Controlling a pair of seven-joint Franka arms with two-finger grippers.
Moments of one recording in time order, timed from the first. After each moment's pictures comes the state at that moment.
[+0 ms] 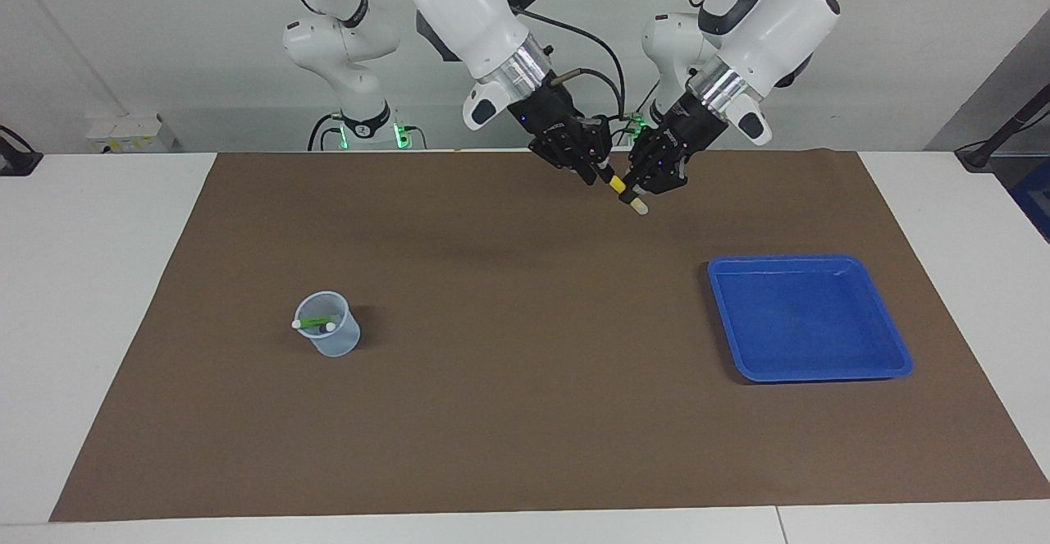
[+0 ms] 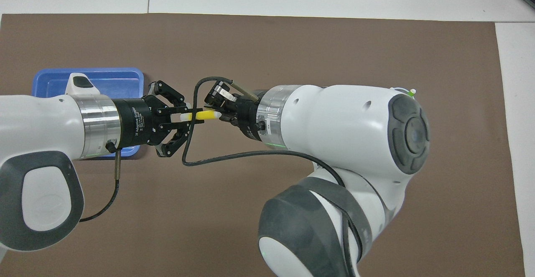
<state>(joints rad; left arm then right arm) -0.19 -0.17 -0.16 -2.02 -0.70 2.19 -1.58 0.29 0.15 0.35 -1.63 0.44 2.35 0.98</state>
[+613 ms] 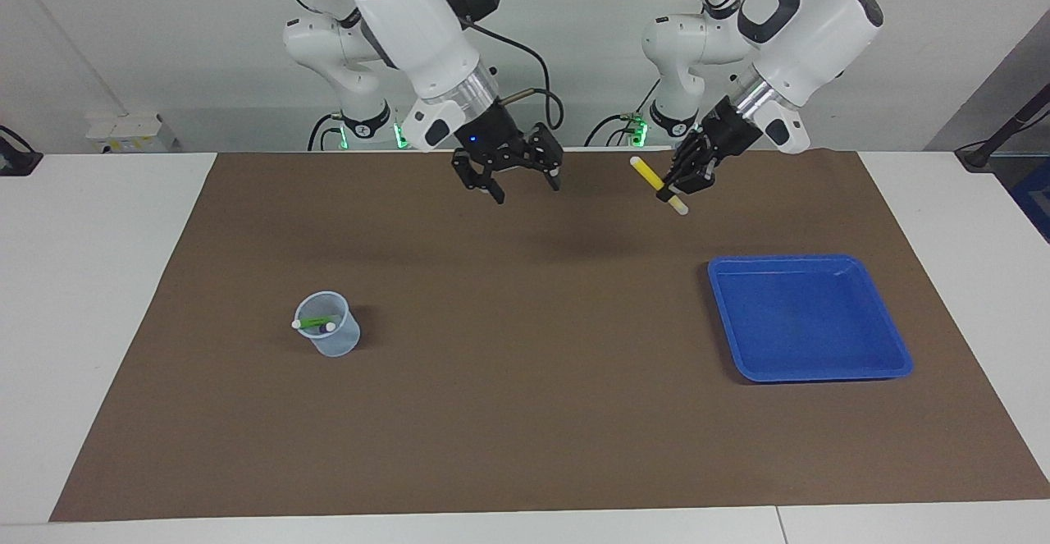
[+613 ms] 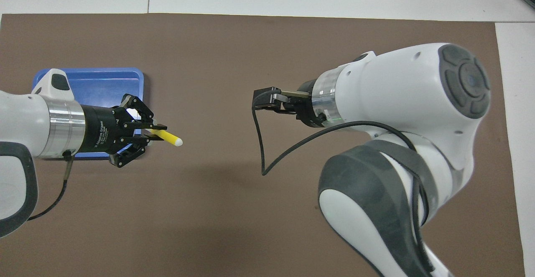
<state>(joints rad) -0.07 -0.19 -0.14 -2.02 -0.50 1.94 -1.17 0.14 0.13 0.34 -1.62 0.32 2.03 0.47</state>
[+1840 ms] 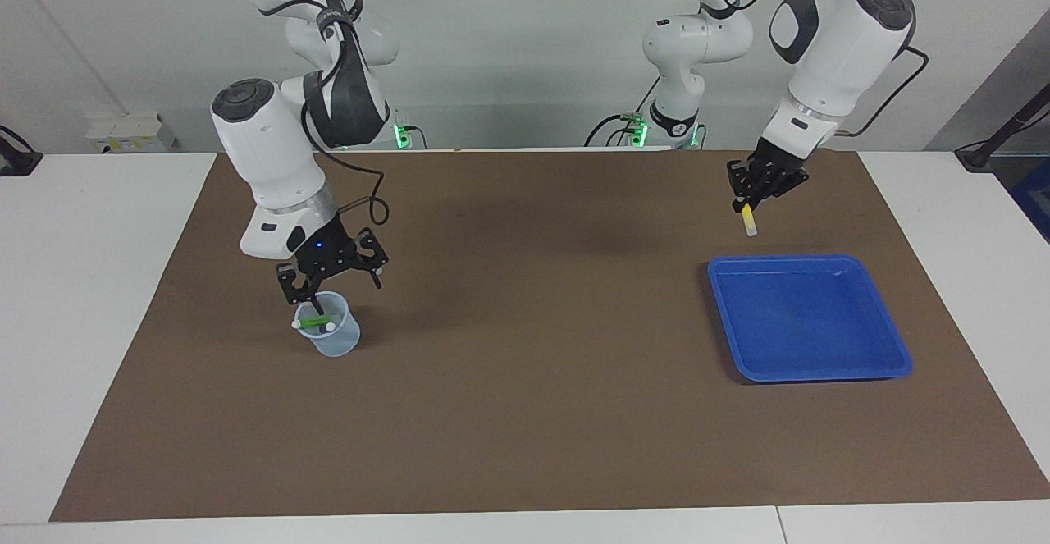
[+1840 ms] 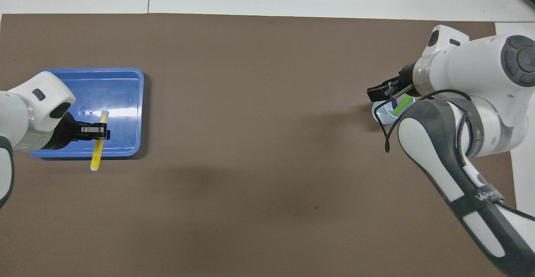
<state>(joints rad) 0.04 -0.13 -0.14 -2.02 -0.13 1.91 0.04 -0.18 0.21 0.33 -1.81 0.00 2.24 -0.35</state>
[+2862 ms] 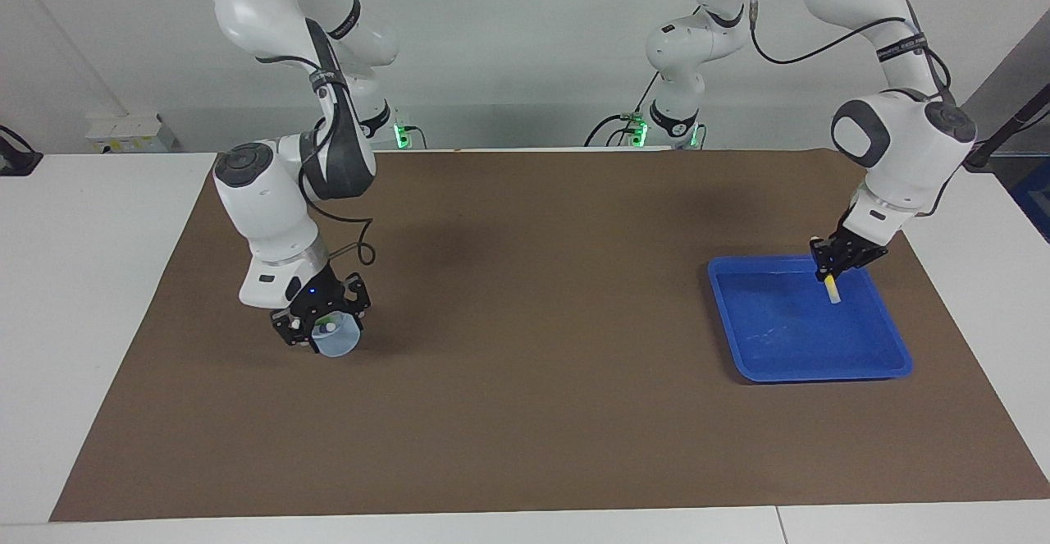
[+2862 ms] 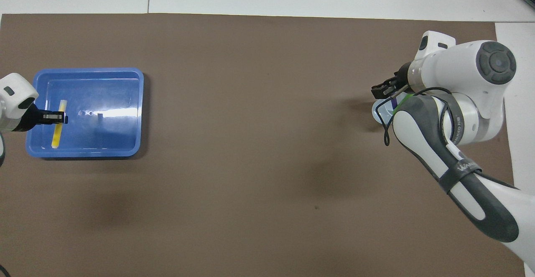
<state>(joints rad) 0.32 0.18 -0.13 -2.05 -0.03 2.33 0.29 -0.22 0.33 0.33 -1.82 -0.07 2.34 -0.42</state>
